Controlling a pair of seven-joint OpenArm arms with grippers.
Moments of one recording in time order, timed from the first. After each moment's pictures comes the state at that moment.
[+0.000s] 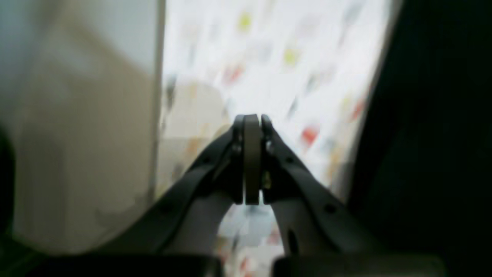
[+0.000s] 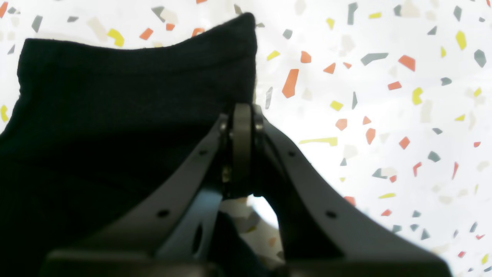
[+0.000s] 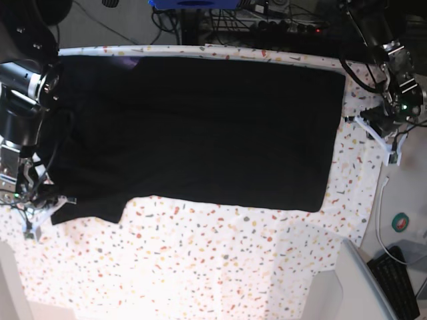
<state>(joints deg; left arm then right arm) 1.8 -15.6 -33.3 73.3 1.9 -26.7 39.1 27.5 11.3 25.8 41.5 -12.4 20.3 -30.3</state>
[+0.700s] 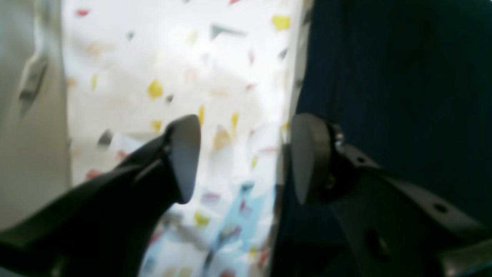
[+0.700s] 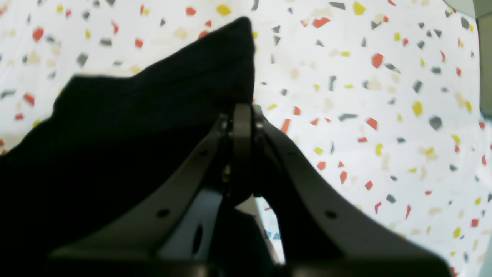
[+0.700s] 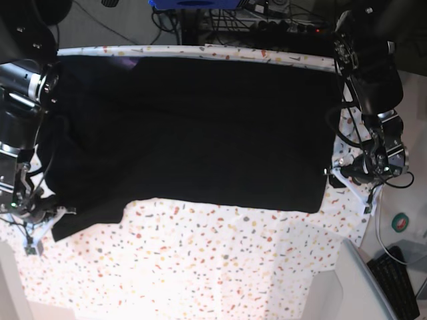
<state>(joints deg) -20.1 -15.9 -24.9 48.6 3.0 -26.6 35.3 27.8 11.5 21.5 46.4 -12.4 24.6 -30.2</state>
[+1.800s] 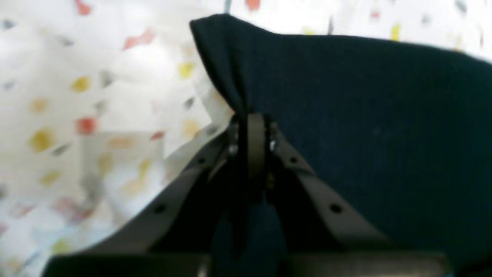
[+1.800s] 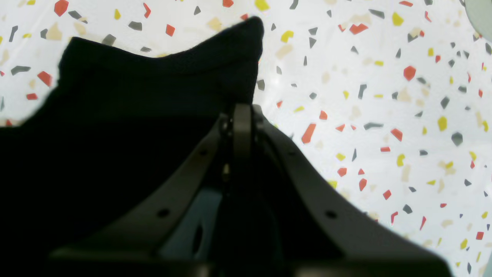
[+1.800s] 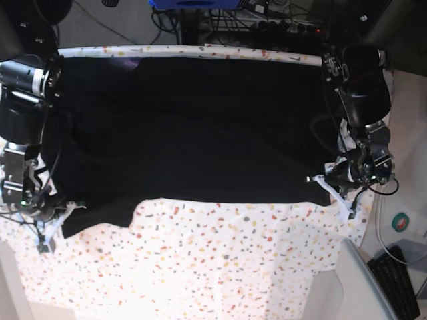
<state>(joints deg) -20.9 -12.2 -25.4 49.7 2.4 -26.4 40.7 26.8 11.1 18.3 46.4 -12.2 24.9 -30.1</state>
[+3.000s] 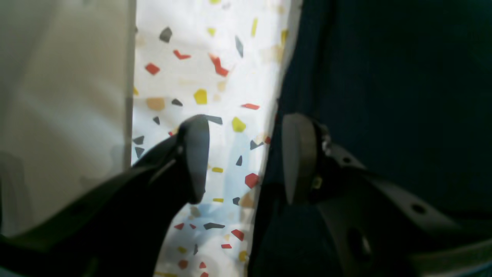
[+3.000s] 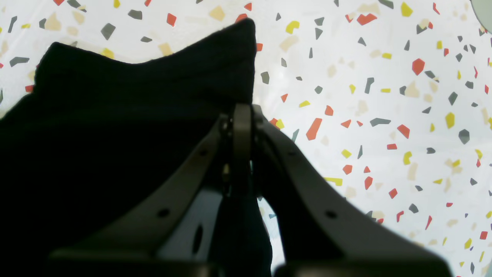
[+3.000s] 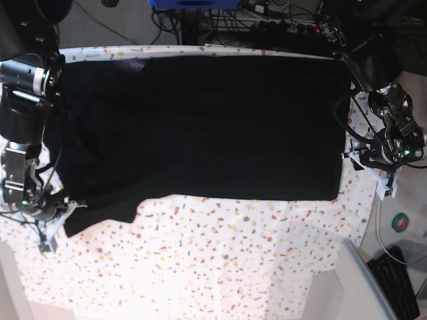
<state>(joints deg) -11.3 -11.6 -35.3 73.6 2.2 -26.6 60.8 26.7 10.9 18.2 46.4 -11.9 24.9 -30.2</state>
